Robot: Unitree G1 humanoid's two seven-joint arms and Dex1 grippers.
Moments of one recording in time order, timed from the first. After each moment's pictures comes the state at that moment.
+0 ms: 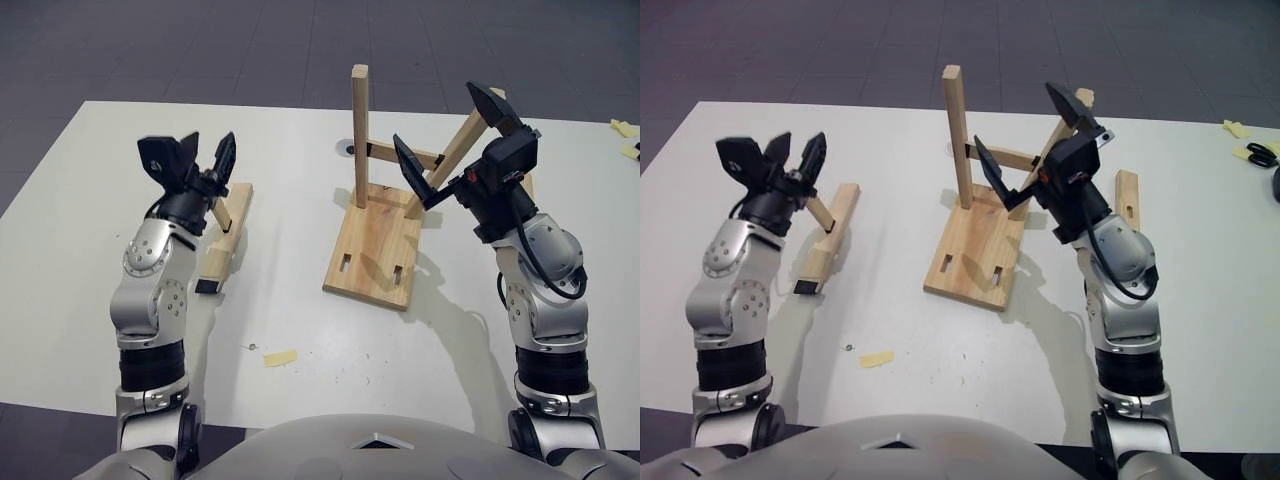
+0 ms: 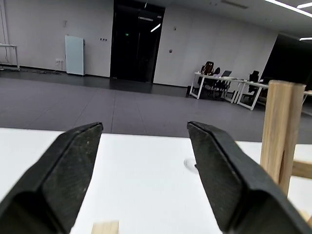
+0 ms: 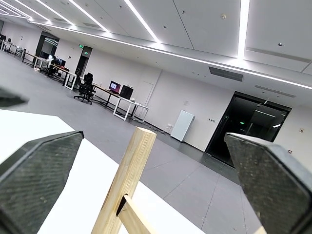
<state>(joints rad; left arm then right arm) -0.29 0.27 0.20 -0.32 -0.47 0.41 -0.13 -0.18 -0.37 -0.03 -0.37 0.20 0.04 0.43</state>
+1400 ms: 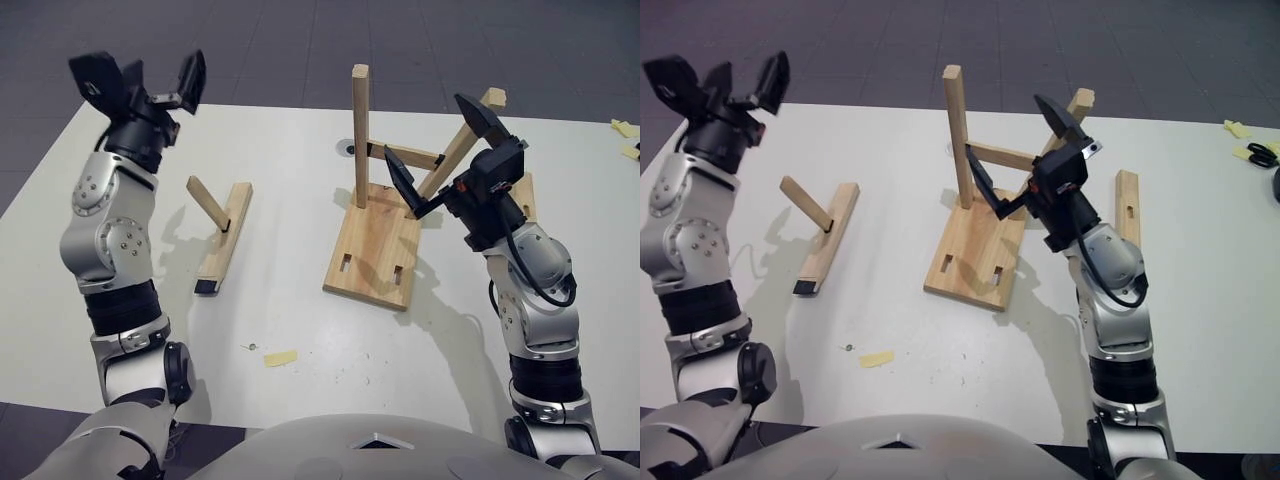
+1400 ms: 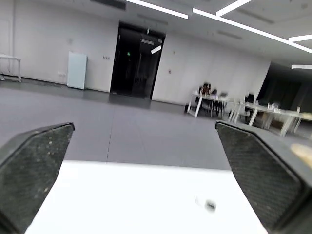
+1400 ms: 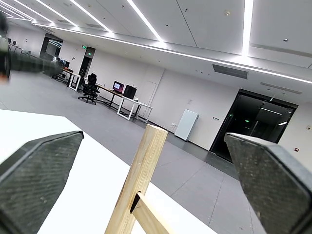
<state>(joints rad) -0.42 0.34 0.27 0.03 -0.46 0.42 -0.26 -0.15 -0.35 0.01 -0.40 0.19 0.04 0.42</state>
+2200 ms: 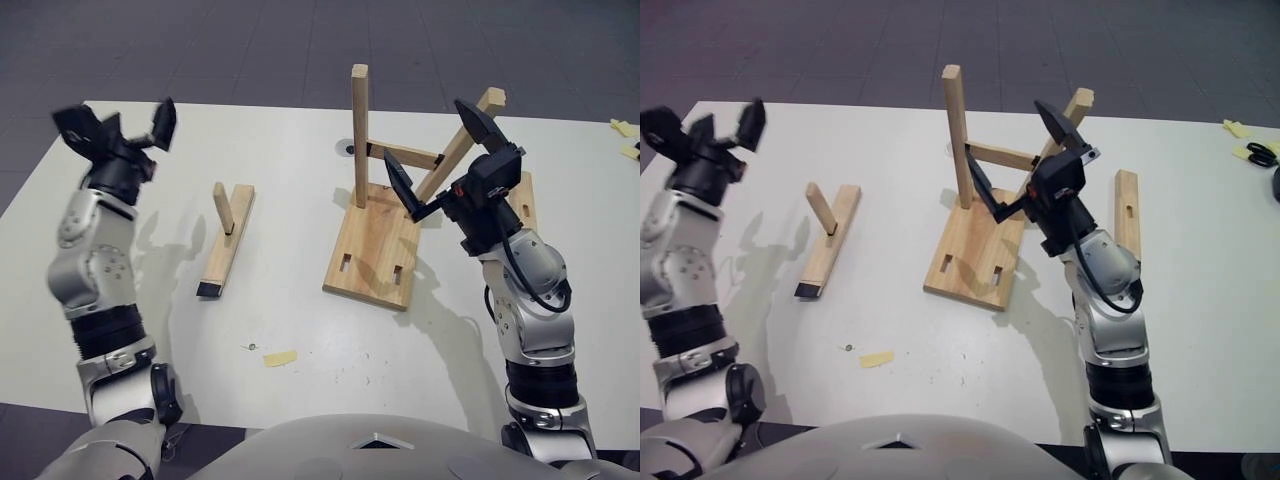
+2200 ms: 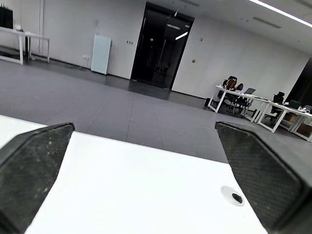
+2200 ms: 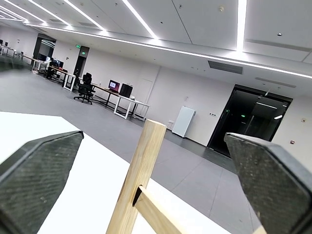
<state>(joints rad) -0.36 0.48 0.46 -0.21 -0.64 0.57 -0.24 -0.10 -0.32 0.02 -0.42 0.17 0.04 0.38</state>
